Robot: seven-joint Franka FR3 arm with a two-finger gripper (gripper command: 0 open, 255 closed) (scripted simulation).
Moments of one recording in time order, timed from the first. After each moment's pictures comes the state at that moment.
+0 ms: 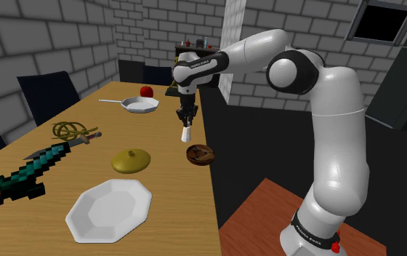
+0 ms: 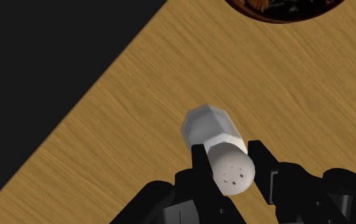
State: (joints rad) arm -0.02 0.44 -0.04 -1.55 0.01 1.89 -0.10
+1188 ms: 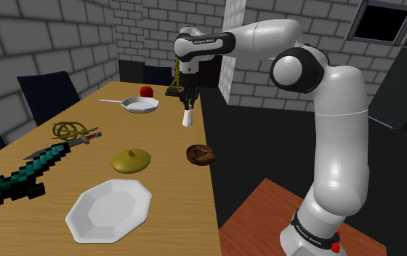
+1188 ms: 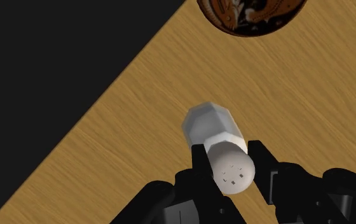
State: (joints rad) arm -0.02 0.40 -0.04 -1.36 0.01 1.67 -0.10
